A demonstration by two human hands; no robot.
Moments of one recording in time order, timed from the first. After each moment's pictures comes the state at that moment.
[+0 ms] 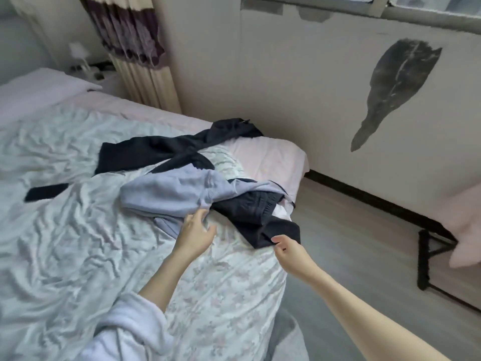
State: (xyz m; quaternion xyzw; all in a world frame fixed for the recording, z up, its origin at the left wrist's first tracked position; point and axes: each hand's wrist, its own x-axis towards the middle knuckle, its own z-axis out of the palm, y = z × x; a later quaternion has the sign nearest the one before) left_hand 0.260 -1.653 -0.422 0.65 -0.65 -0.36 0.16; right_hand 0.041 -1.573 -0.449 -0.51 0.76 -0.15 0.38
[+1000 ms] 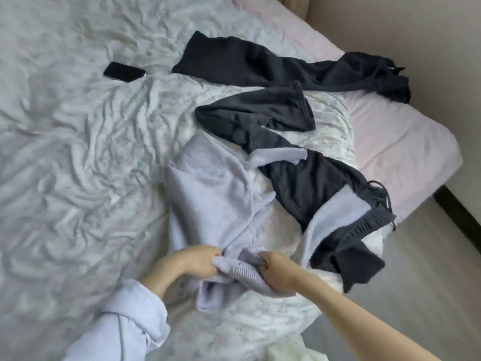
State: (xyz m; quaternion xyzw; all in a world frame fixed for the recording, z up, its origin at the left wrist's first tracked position) left_hand 0.330 -1.708 -0.564 0.58 -0.60 -0.48 -0.27; right_hand 0.139 -1.743 -0.596 -0.75 0.43 0.24 0.45
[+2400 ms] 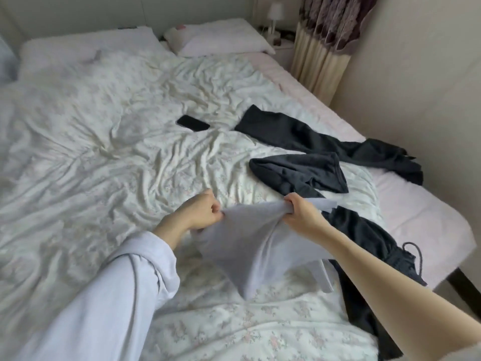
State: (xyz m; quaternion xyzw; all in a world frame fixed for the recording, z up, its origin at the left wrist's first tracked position) left_hand 0.497 -1.697 -0.521 0.76 -0.57 -0.30 0.10; right_hand 0.267 -1.790 -0.493 -0.82 0.49 -0.02 0.30
